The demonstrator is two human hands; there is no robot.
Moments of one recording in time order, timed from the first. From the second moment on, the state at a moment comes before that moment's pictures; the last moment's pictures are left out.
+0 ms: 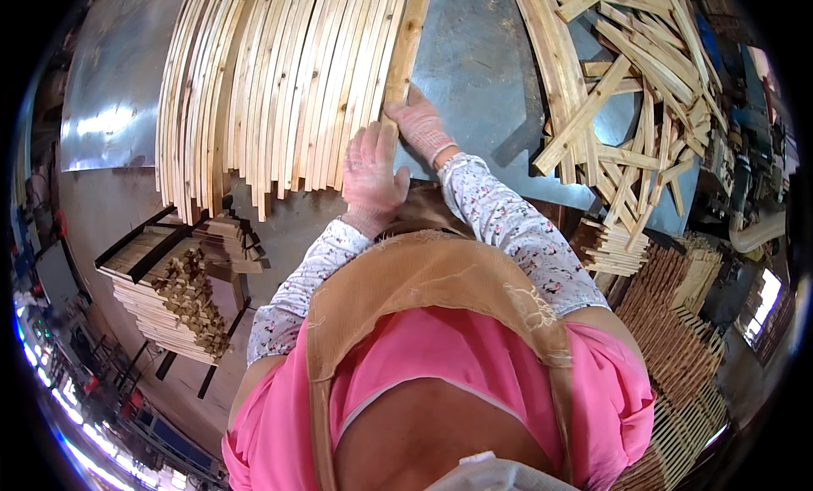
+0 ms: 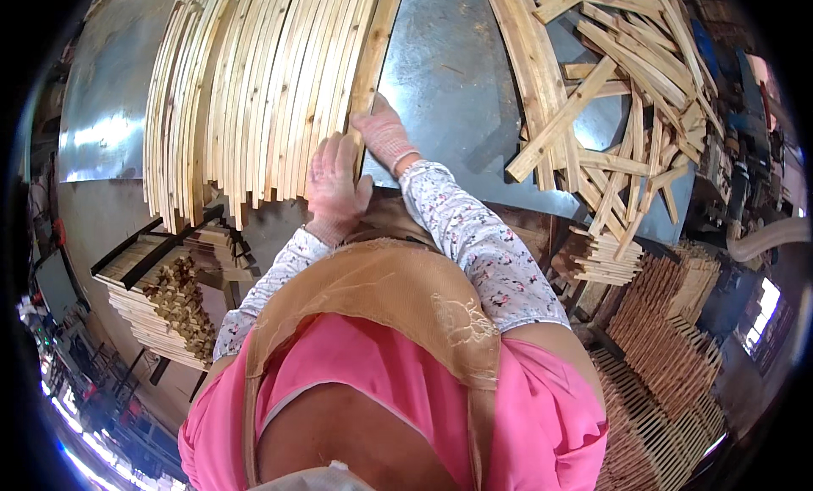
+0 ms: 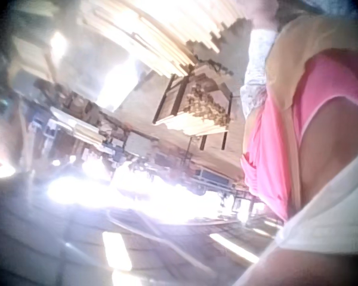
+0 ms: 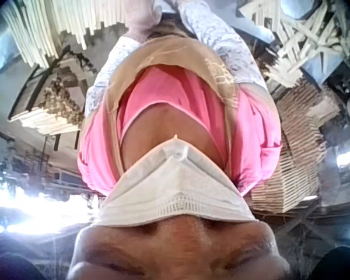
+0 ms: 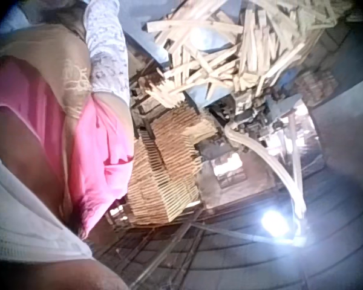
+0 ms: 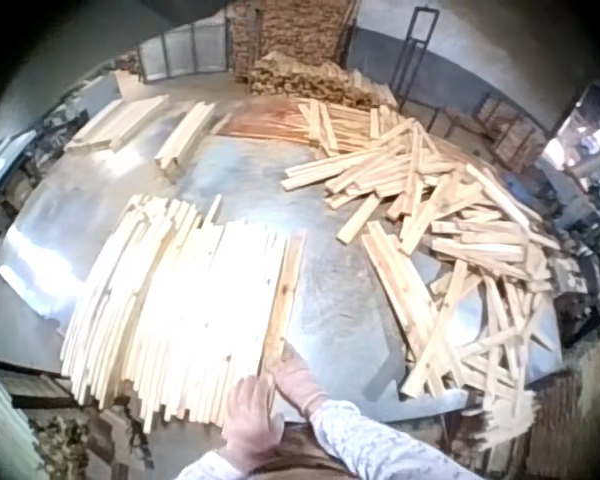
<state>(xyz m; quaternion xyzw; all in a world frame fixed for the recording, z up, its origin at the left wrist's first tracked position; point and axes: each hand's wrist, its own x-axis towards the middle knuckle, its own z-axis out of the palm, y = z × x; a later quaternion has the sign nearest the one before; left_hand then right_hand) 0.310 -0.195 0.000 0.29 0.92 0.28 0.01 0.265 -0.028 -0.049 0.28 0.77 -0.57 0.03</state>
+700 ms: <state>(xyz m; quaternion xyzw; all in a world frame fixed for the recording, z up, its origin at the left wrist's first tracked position) 0.304 0.001 0.030 0.14 0.79 0.51 0.30 0.405 0.173 0.059 0.12 0.77 -0.62 0.10</state>
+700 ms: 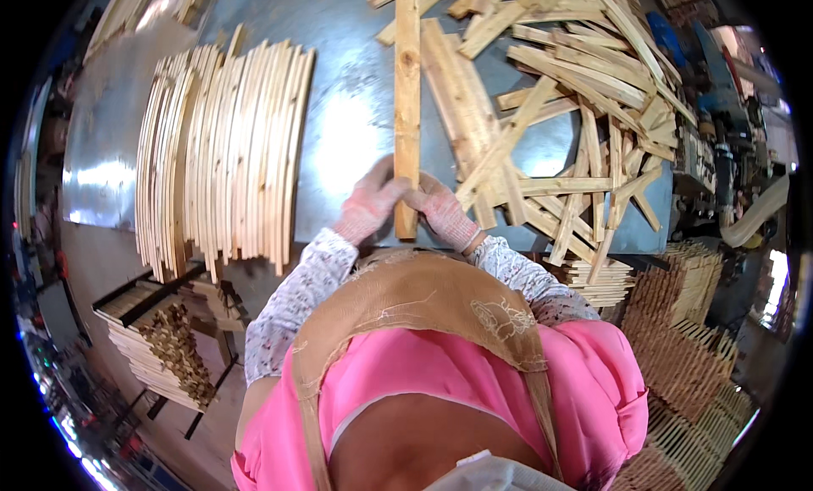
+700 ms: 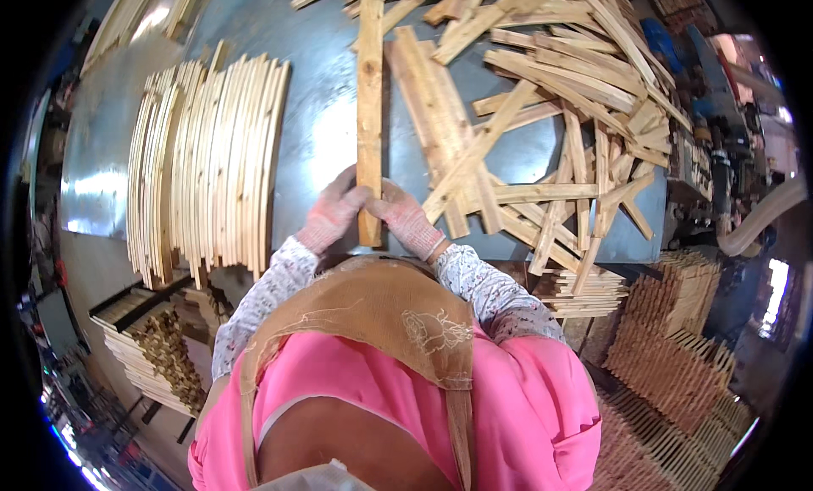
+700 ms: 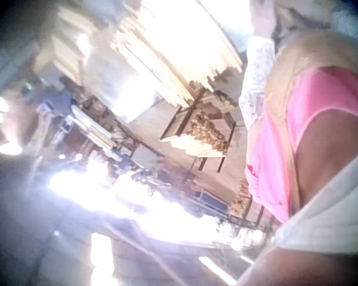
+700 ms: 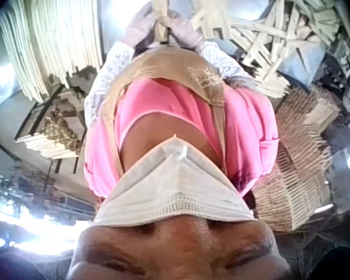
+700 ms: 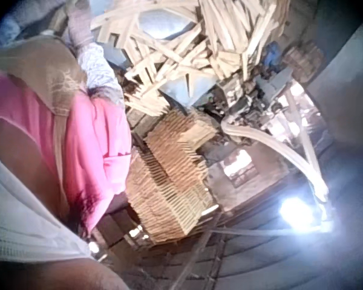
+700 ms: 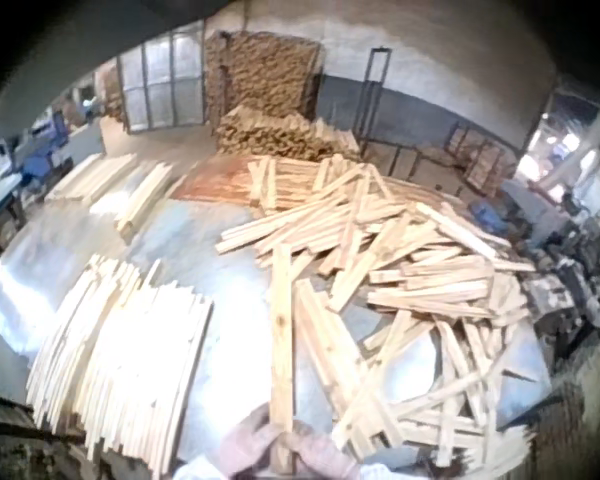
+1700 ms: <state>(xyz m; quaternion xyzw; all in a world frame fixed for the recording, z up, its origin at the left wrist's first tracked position) 0.538 0.376 0.037 0.78 0.58 0.18 0.14 1.176 0.575 -0.229 0.94 0.19 -0.14 -0.23</state>
